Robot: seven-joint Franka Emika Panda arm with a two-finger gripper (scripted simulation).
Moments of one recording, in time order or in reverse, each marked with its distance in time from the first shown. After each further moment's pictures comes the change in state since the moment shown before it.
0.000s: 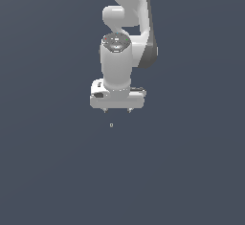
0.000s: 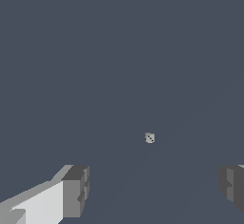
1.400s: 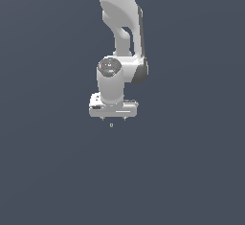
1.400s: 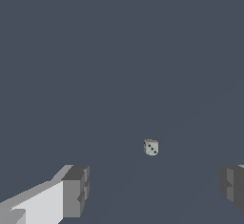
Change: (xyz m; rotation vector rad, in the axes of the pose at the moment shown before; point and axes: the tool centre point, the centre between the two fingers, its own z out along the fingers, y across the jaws) arm -0.009 0.017 0.075 0.016 -0.007 0.002
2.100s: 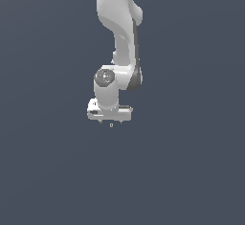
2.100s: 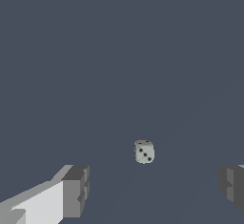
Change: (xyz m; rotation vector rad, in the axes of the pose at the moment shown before) arm -0.012 0.018 0.046 0.006 -0.013 0.040
